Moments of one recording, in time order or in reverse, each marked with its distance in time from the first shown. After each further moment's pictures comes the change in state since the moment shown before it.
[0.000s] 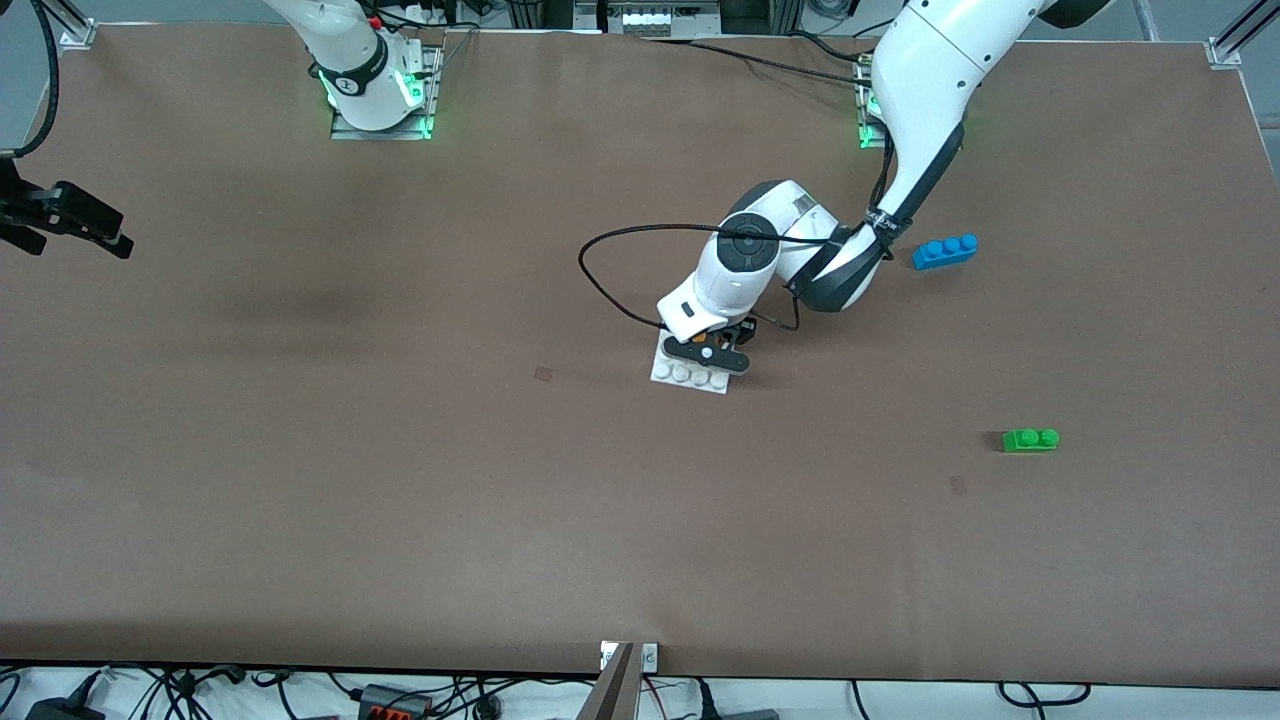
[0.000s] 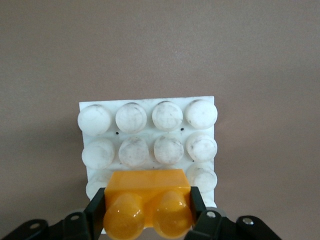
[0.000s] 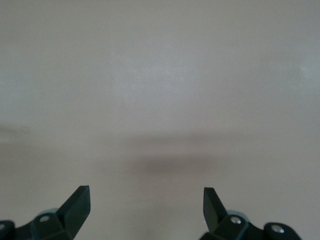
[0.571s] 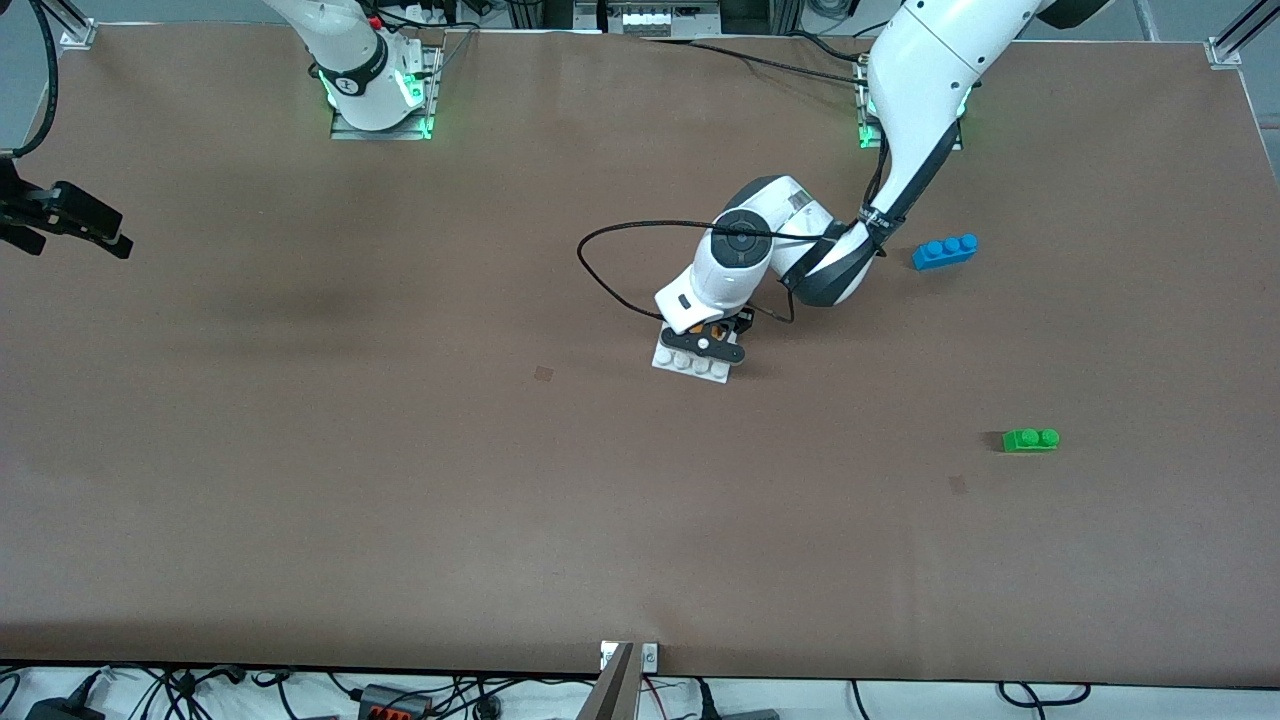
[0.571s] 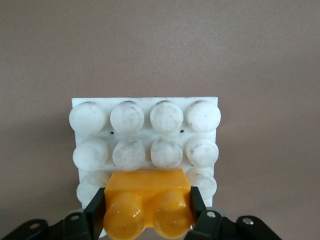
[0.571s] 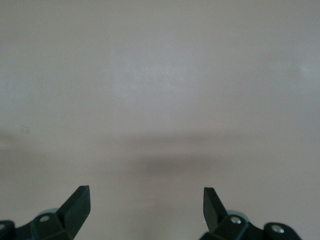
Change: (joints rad) left arm 0.002 0.000 -0.014 -0.031 0.000 -0.002 -0.005; right arm 0.000 0.000 -0.001 0.000 0.000 0.000 0.000
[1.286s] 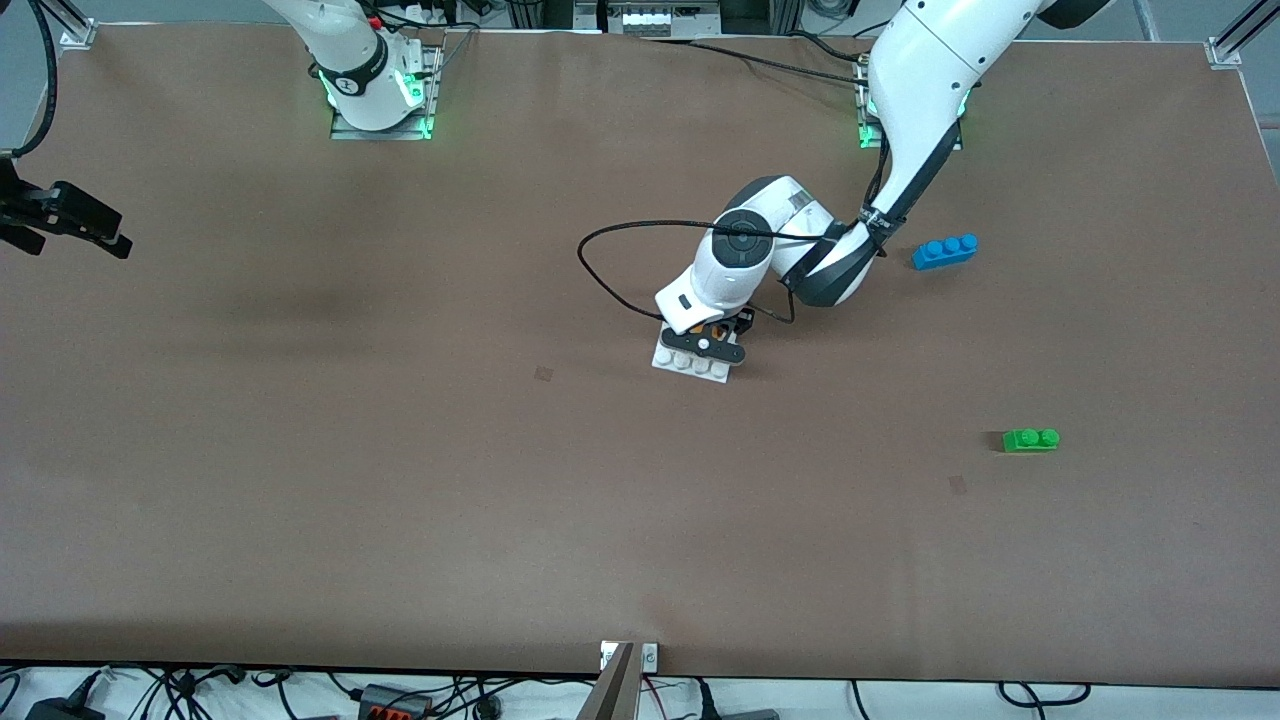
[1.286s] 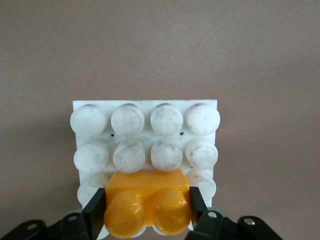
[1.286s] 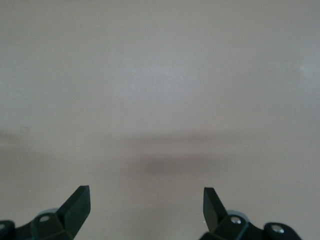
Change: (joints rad) left arm 0.006 0.000 -0.003 0.002 0.000 0.005 -0.006; right arm 0.000 0.000 -0.001 0.000 0.000 0.000 0.000
